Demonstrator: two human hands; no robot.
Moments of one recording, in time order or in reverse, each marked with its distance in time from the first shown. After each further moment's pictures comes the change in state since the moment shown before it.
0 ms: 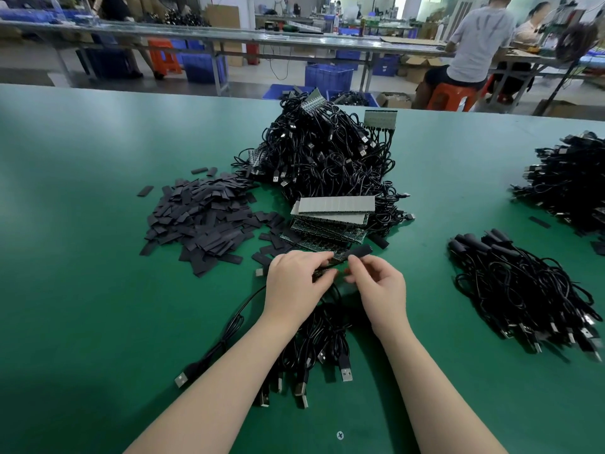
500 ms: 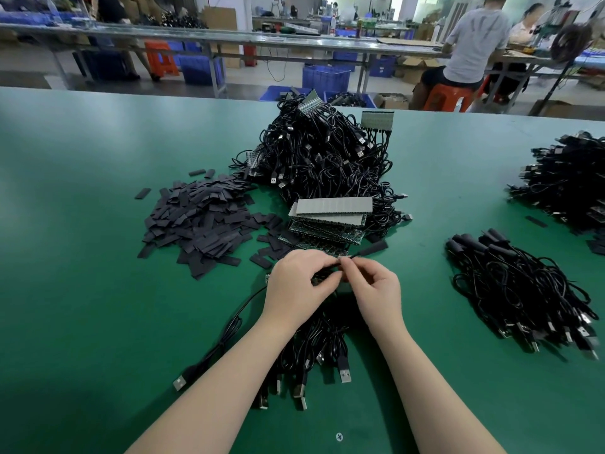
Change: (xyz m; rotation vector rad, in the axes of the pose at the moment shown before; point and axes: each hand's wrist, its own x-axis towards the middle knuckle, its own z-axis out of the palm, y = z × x) left_hand 0.000 0.002 -0.003 -0.097 -0.026 0.081; right_hand -0.004 -0.003 0.002 -0.072 -0.043 -0.062
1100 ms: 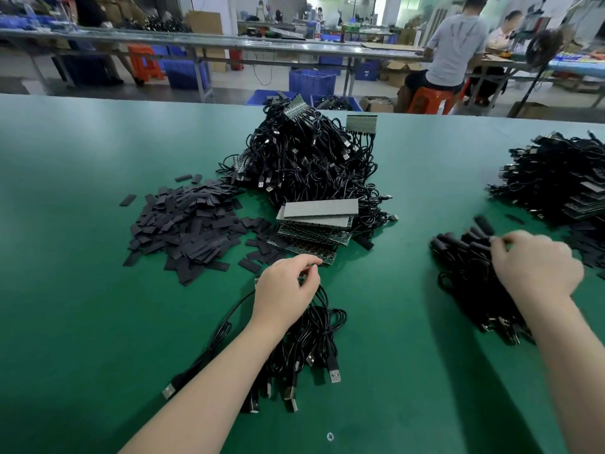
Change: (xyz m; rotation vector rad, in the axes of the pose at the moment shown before) left_hand -0.003 -0.002 0.003 -0.052 -0.046 -0.140; right_hand 0.067 -0.031 -0.200 -1.377 0.391 0.173
